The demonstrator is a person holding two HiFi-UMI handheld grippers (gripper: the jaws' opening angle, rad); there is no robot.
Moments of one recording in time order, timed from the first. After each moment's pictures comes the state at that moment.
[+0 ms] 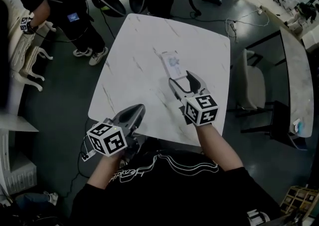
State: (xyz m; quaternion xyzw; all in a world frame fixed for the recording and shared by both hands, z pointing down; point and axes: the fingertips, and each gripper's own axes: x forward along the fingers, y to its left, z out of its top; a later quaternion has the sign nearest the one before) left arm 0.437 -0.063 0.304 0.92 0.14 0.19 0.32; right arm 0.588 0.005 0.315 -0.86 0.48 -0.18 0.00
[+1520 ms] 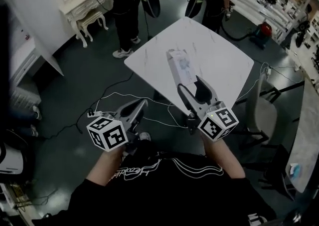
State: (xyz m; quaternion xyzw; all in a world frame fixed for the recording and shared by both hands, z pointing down) left arm 0.188 0.049 0.223 0.95 -0.08 0.04 0.29; right arm 0.323 0.099 0.178 -0.68 0.72 -0.07 0.14
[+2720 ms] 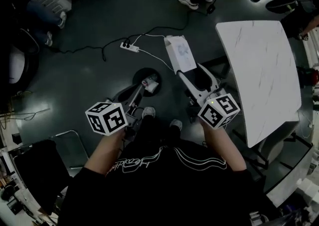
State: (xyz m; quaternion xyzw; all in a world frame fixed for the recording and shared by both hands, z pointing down) left arm -0.108 -0.057 0.374 0.82 -0.35 0.04 0.45; right arm 0.039 -0.084 0.321 -0.48 0.84 -0.24 0.04
